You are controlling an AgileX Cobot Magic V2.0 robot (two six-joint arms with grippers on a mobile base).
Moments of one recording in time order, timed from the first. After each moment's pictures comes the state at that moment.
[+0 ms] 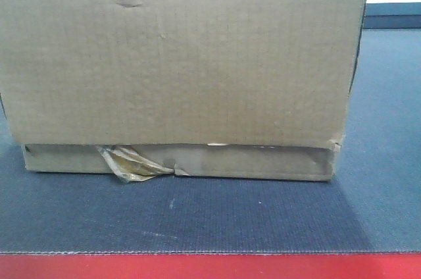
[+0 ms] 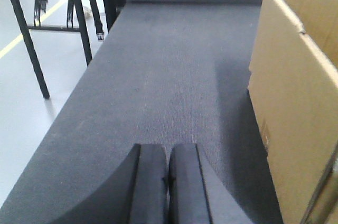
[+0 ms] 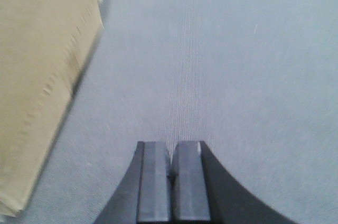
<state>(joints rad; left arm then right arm) 0.12 0.44 -0.46 0.04 0.33 0.00 0.16 0.61 -0.45 -0.09 0.35 0.14</state>
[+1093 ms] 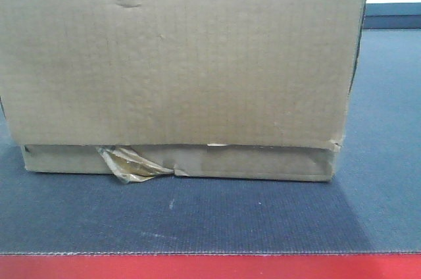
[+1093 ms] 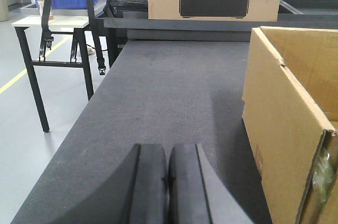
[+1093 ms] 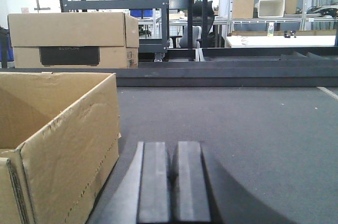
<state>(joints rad) 0.12 0.32 -0.45 0.04 0.33 0.00 0.16 0.02 -0.41 -0.09 0.42 0.14</state>
